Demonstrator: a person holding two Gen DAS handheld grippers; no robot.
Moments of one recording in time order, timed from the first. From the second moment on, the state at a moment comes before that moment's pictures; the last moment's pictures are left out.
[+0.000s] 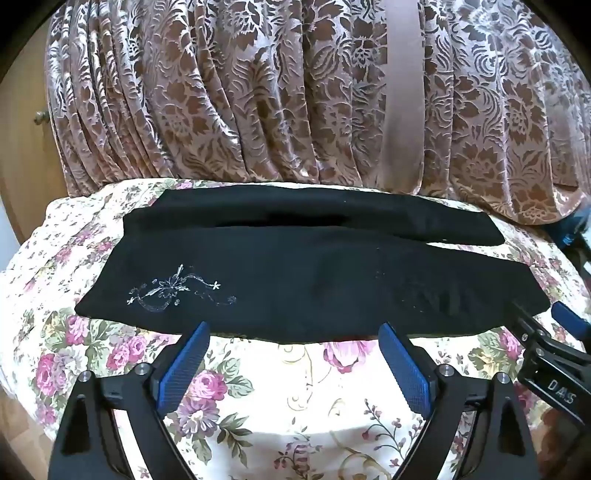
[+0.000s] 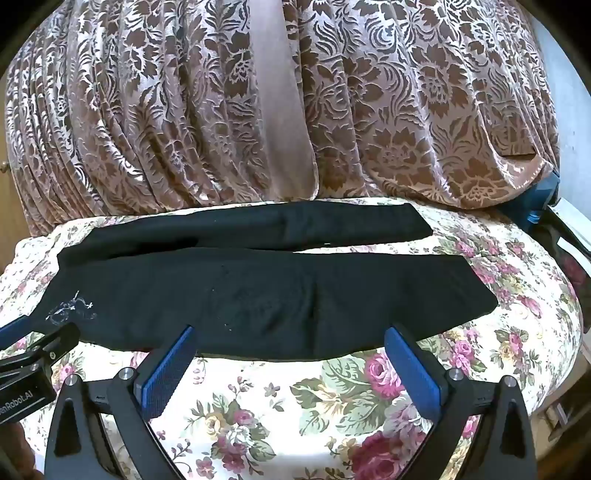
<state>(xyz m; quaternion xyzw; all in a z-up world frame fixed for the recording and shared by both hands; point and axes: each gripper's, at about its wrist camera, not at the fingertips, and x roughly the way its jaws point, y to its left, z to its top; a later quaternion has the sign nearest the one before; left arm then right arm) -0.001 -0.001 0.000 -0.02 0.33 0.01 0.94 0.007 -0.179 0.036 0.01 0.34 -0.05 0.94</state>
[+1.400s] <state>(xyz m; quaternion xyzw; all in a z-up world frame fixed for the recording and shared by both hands) 0.006 0.006 -0.012 -0.02 0.36 0.02 0.93 0.010 -0.179 0.031 0.02 0.34 -0.05 0.94</state>
